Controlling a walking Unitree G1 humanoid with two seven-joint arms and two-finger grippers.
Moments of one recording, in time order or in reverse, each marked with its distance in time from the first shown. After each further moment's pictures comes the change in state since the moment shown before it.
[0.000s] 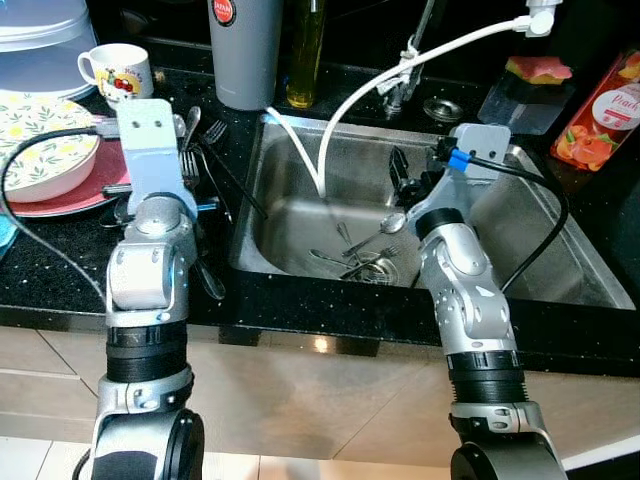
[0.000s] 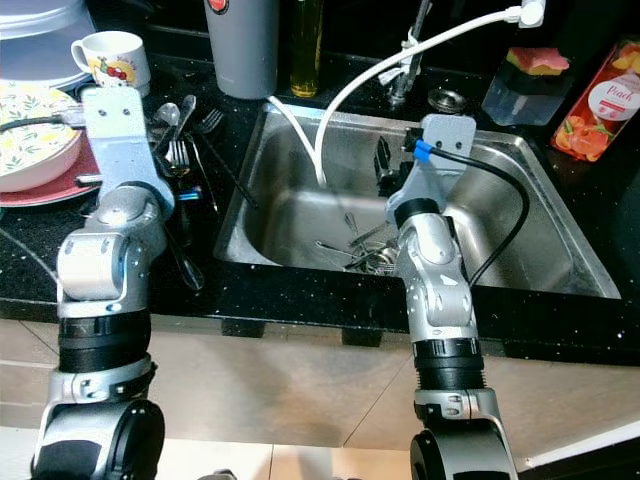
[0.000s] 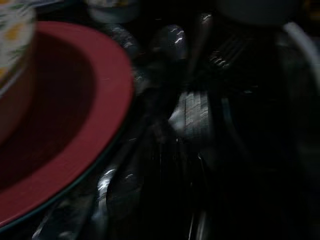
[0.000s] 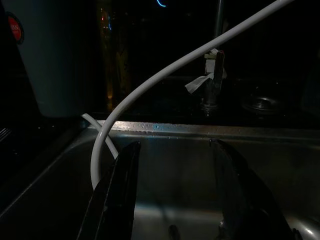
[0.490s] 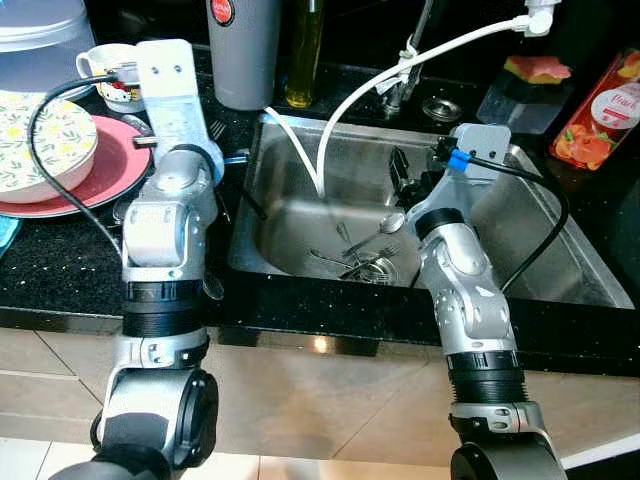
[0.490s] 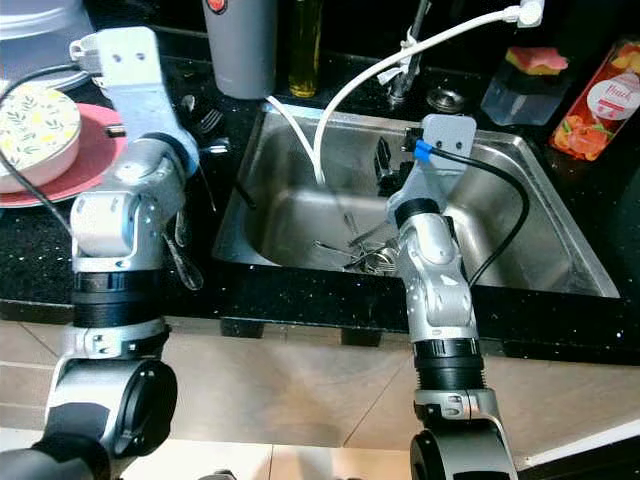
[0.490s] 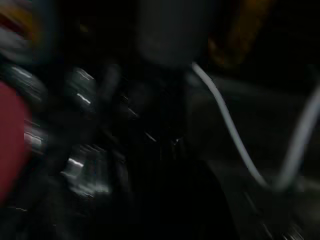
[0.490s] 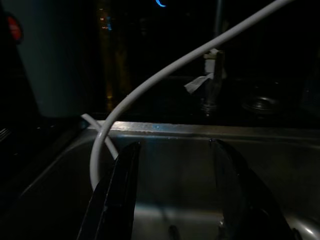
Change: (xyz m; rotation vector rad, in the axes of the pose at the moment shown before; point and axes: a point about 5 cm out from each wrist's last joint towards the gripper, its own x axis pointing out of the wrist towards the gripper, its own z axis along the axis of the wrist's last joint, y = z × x) left arm 0.010 -0.043 0.025 -0.112 -0.025 -0.226; right arm 0.000 0.001 0.000 0.002 0.001 -0.001
